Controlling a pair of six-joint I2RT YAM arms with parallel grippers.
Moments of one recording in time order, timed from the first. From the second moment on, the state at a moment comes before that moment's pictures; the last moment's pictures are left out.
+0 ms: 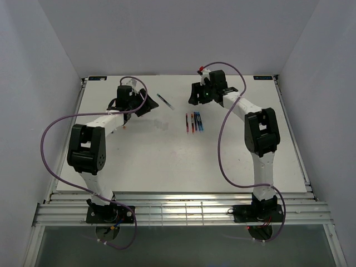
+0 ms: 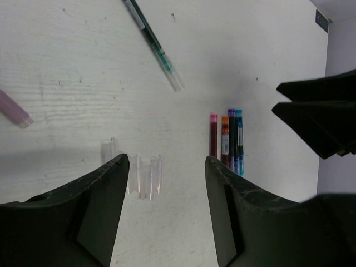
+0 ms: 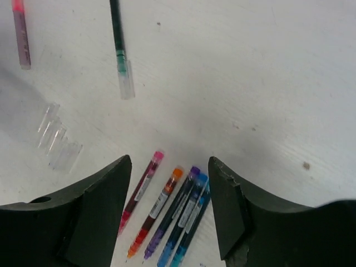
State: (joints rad) left arm -0.18 1.85 1.22 0.05 0.33 -0.65; right arm 0.35 2.15 1.69 -0.20 -0.39 0.11
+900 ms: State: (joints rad) left arm -0.18 1.60 0.90 0.19 0.41 -0.73; right arm 0.55 2.56 2.19 -0.28 -0.29 -0.20
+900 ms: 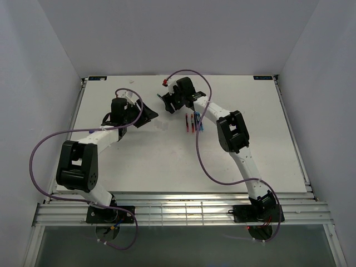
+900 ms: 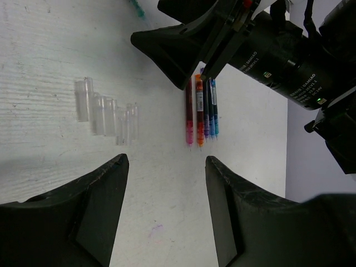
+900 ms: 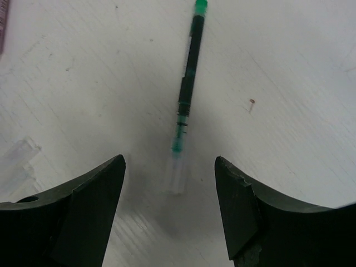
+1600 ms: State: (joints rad) left arm -0.18 1.58 0.86 0.24 0.44 -0.75; right arm 0.58 2.62 2.28 -0.33 -0.29 -0.25
